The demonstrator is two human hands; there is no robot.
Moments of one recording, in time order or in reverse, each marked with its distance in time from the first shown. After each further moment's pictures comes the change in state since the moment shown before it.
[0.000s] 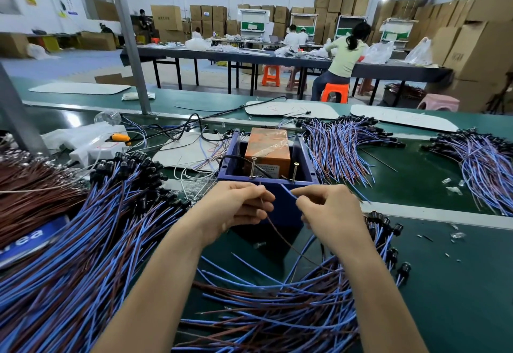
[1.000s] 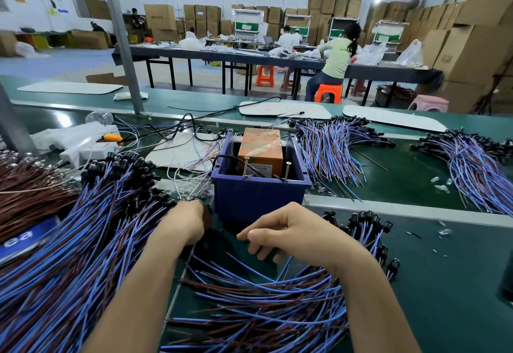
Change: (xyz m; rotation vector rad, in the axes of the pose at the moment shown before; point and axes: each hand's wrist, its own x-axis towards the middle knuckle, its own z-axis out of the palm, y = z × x) left_hand 0.021 -0.039 -0.055 1.310 0.261 -0.229; right_hand -0.015 -0.009 0.000 0.072 -0.742 -0.036
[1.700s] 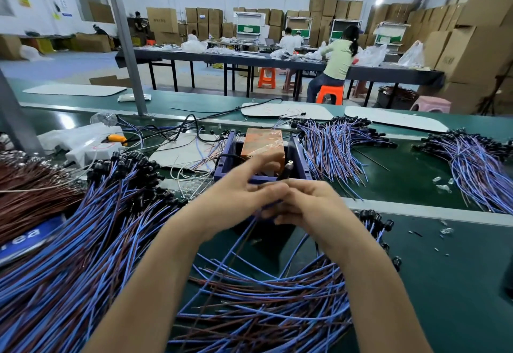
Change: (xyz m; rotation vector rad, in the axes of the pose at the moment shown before) left_hand -0.068 0.061 -0.045 -1.028 -0.106 0.690; right_hand 0.005 -0.007 -0.004 0.574 0.282 -0.169
